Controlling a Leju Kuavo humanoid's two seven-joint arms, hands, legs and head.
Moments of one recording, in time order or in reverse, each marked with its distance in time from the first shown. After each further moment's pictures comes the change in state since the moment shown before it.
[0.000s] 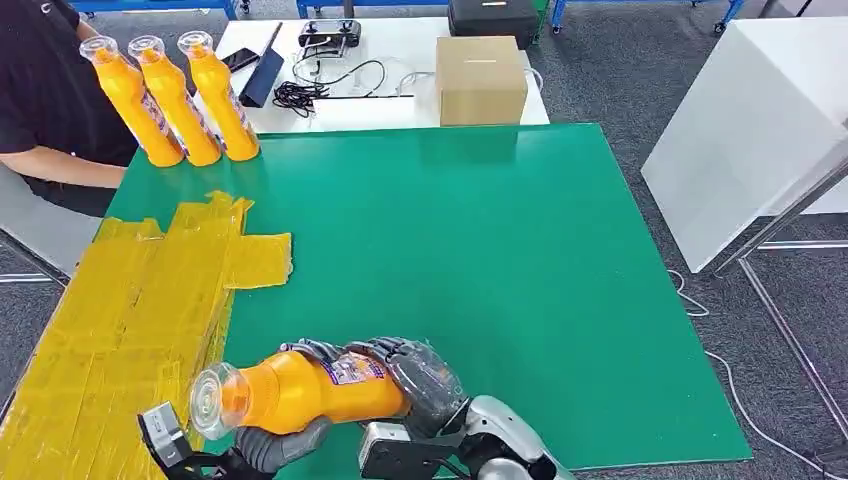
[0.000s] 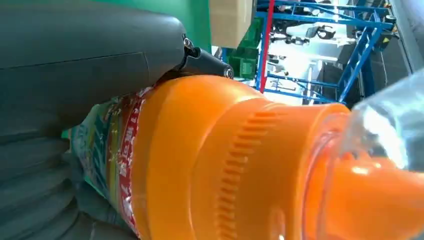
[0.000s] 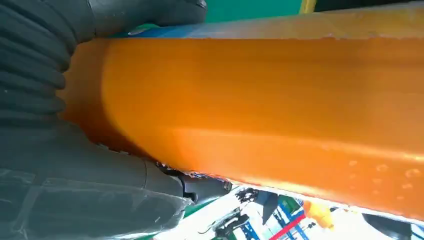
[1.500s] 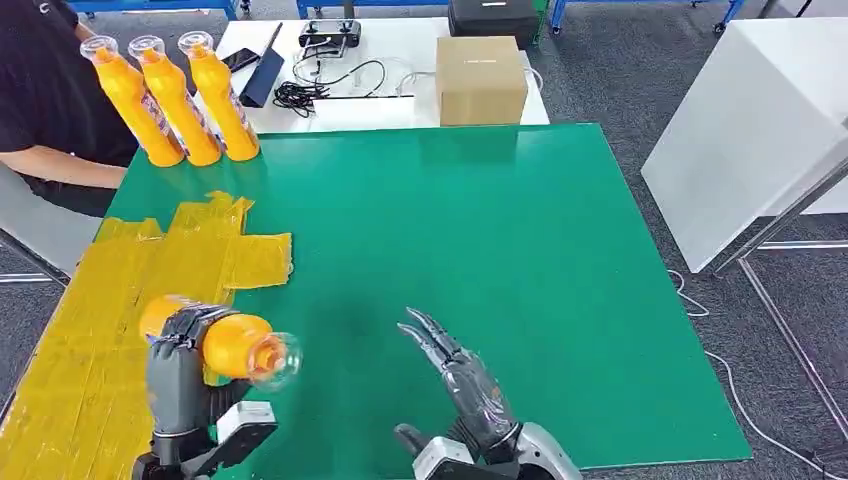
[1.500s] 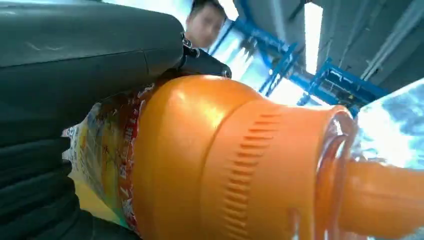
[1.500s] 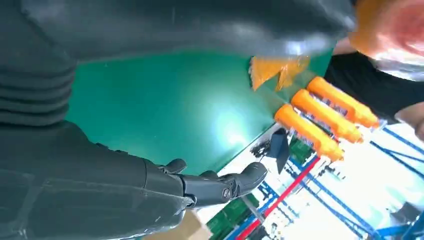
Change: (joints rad) left arm -0.014 -0.006 0.229 0.000 -1.239 0.908 0.151; right arm 0.201 -0.071 -0.132 -0.204 -0.019 -0.122 -0.052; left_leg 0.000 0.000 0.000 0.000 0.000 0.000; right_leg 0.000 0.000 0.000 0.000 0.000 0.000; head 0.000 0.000
